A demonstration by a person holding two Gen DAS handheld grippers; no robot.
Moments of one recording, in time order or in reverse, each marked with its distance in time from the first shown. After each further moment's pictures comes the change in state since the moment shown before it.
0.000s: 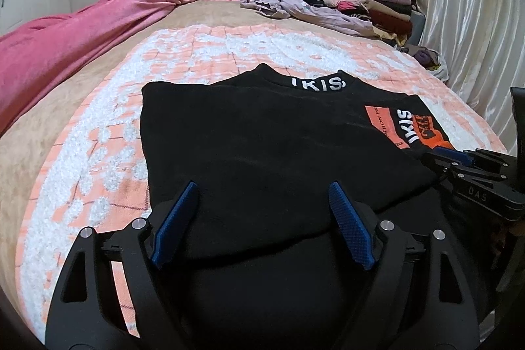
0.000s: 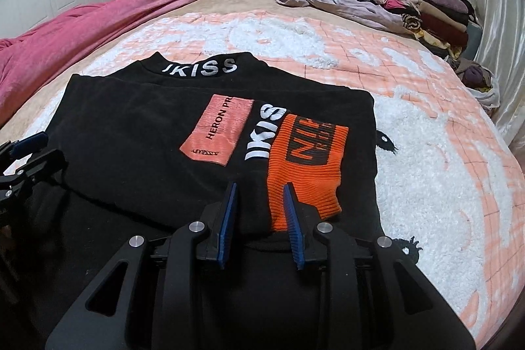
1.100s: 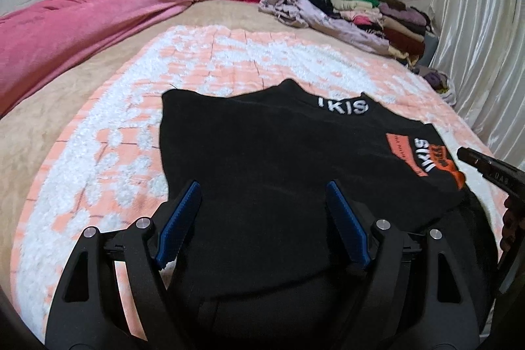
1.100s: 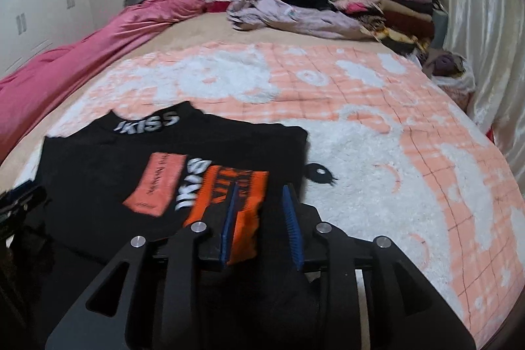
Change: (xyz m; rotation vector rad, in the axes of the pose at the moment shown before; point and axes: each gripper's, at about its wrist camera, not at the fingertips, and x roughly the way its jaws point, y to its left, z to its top) left arm 0.001 0.026 0.012 -0.105 -0.033 0.000; right arm -0.019 -0.051 0.021 0.119 -0.095 -0.068
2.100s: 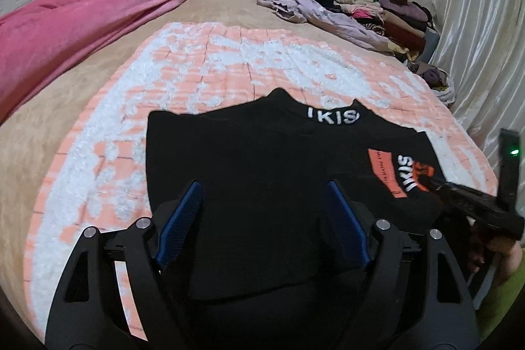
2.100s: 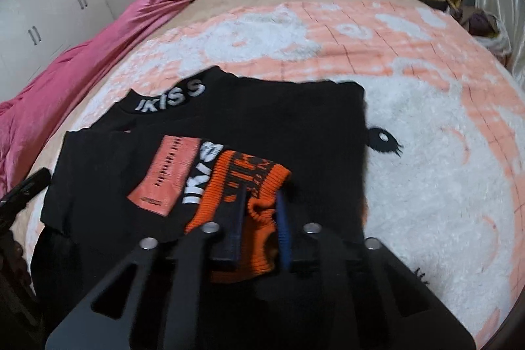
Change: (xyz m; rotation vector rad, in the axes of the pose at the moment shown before) left arm 0.003 -0.011 0.024 -0.015 0.066 -0.005; right arm 0.040 0.007 -0.001 0.083 0.142 0.192
